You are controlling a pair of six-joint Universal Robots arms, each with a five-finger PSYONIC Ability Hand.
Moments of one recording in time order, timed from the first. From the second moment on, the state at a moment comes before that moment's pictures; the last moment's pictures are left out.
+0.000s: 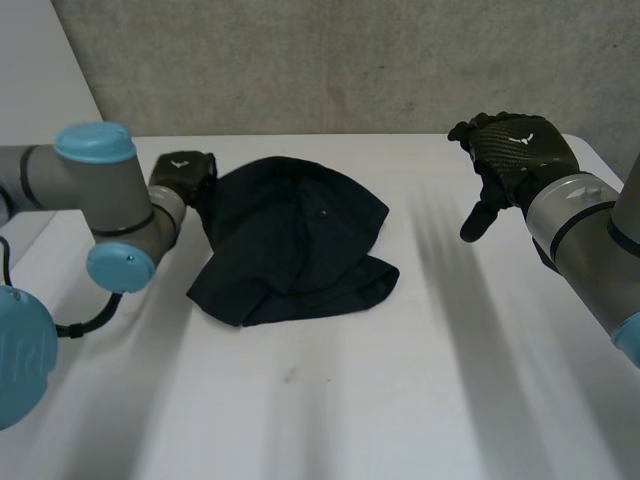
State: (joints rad) left arm 4.40 -2.49 -0.78 3.11 -1.58 3.29; right arm 1.98 -1.32 1.37 0.10 1.58 2.90; left_hand 1.13 1.19 1.15 1.19 0.94; right_hand 0.16 0.20 0.21 0.24 0.05
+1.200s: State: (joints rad) left arm 3.78 -2.16 -1.14 3.12 -1.67 3.39; right arm 1.97 -1.39 1.35 0.11 1.57 2.88; left_hand 0.28 0.27 0.27 0.27 0.09; right_hand 0.16 0.20 0.21 0.24 0.05
